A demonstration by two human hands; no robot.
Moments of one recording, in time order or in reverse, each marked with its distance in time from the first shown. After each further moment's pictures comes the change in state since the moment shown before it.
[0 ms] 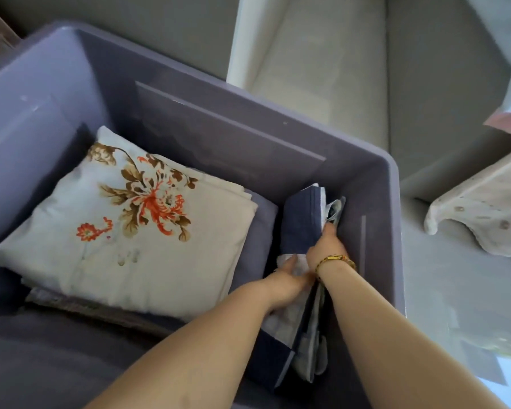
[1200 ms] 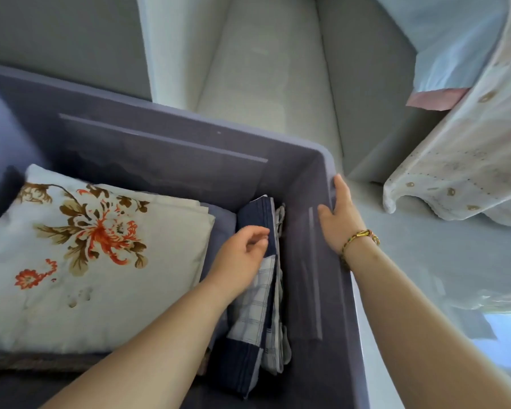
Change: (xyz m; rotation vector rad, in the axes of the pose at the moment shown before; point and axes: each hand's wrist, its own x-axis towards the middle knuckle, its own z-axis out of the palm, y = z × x) left_hand -0.010 0.027 -0.005 -0.026 0.418 0.483; right_hand -0.011 0.040 -0.077 0.301 0.227 -0.254
